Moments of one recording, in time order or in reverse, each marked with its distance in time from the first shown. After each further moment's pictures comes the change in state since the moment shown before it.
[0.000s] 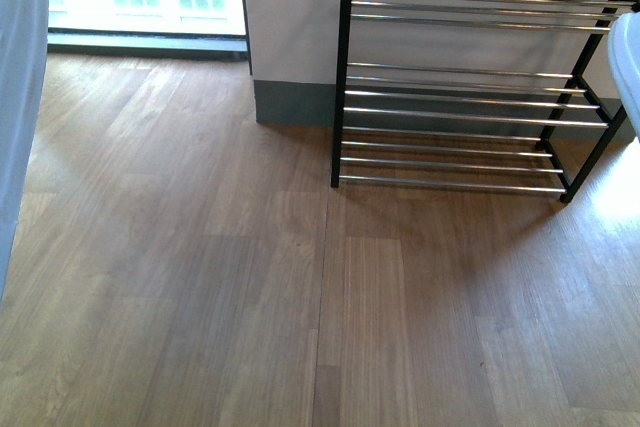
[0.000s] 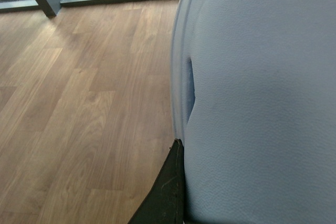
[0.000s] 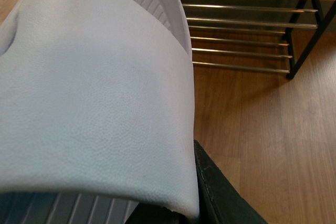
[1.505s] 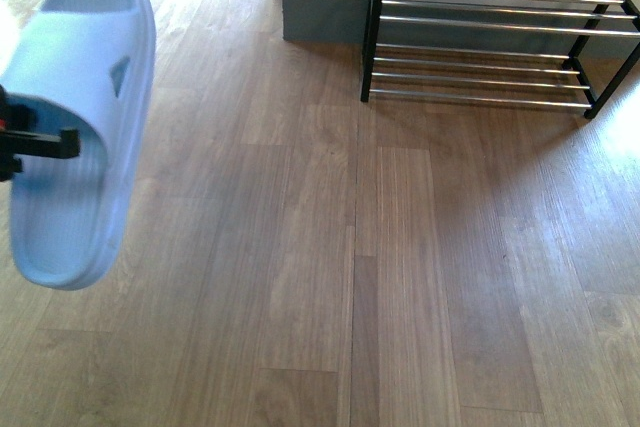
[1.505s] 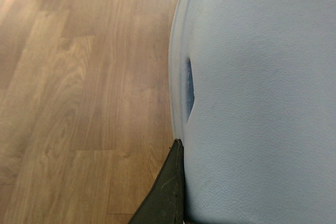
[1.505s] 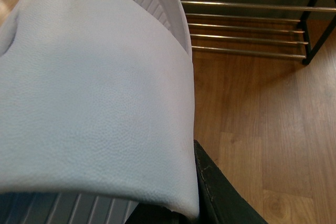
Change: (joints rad) left arm 0.059 0.672 0.138 0.370 0.135 -0.007; right arm -0.001 0.001 0.001 0.000 0.000 0.000
